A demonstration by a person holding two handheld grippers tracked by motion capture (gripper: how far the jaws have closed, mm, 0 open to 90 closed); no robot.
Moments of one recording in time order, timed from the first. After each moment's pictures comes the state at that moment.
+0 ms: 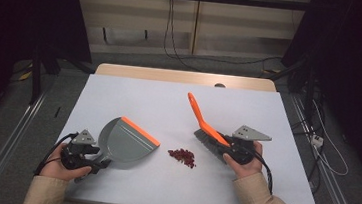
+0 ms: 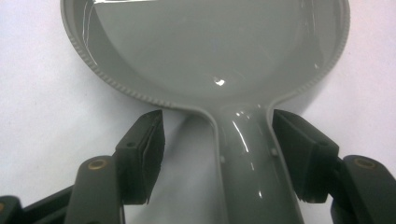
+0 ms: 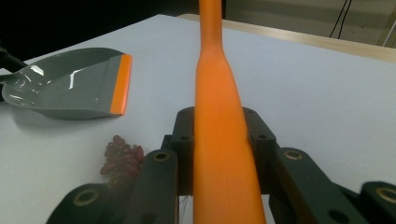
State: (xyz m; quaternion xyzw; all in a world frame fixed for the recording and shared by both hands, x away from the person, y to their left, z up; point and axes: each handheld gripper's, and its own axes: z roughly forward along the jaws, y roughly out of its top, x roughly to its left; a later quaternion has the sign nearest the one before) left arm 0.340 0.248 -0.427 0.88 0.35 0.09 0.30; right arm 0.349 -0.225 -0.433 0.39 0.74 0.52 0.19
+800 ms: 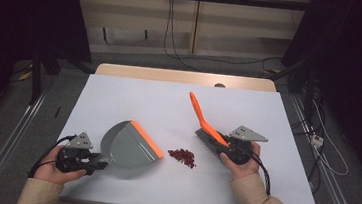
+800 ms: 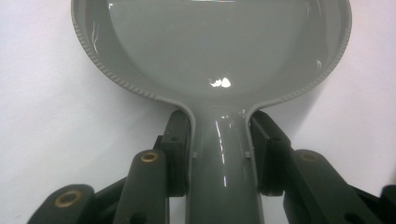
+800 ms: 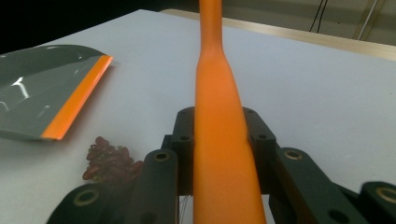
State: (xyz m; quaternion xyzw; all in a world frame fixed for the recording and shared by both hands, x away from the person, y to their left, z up) left arm 0.326 0.249 -0.415 0.89 0.30 0.07 0.33; right arm 0.348 -0.218 -0.436 0.41 0.73 0.50 0.21
